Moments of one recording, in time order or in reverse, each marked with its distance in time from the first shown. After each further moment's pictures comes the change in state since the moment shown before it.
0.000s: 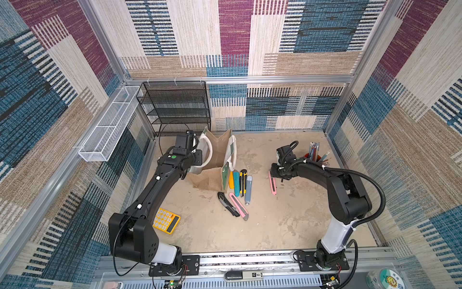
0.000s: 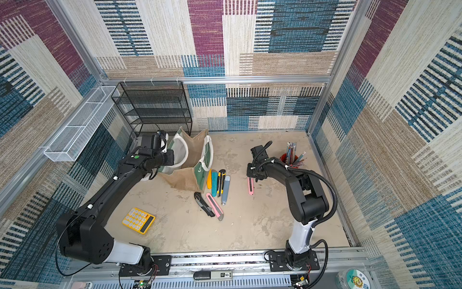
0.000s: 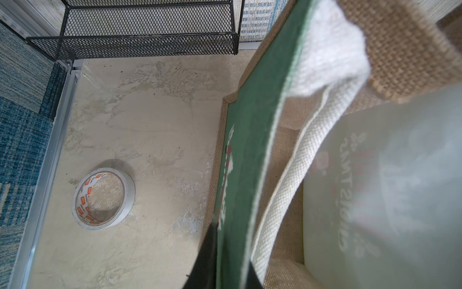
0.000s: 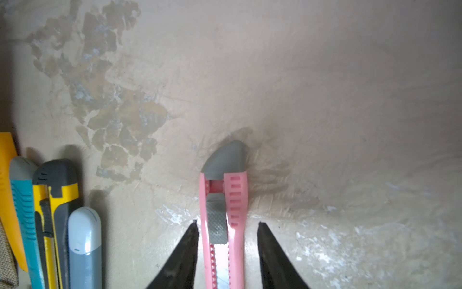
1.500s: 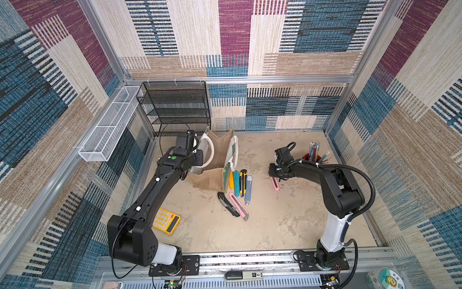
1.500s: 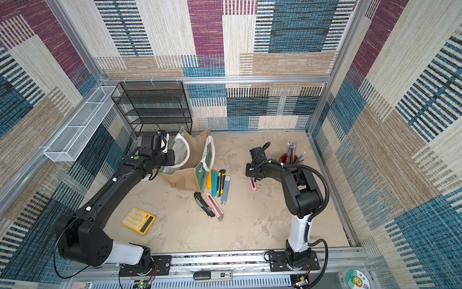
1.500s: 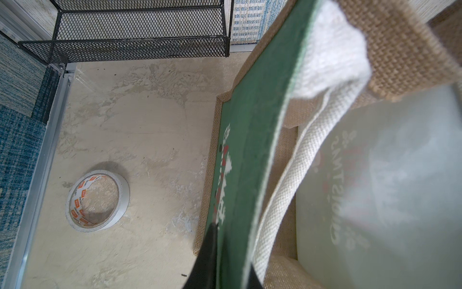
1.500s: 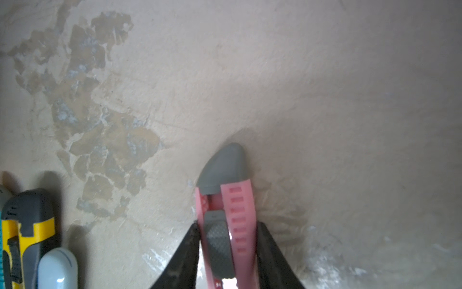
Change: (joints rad) left arm -0.010 -0.017 -0.004 0.000 0.006 0.000; right arm -0.005 0.087 -0.003 0.122 0.024 -0.019
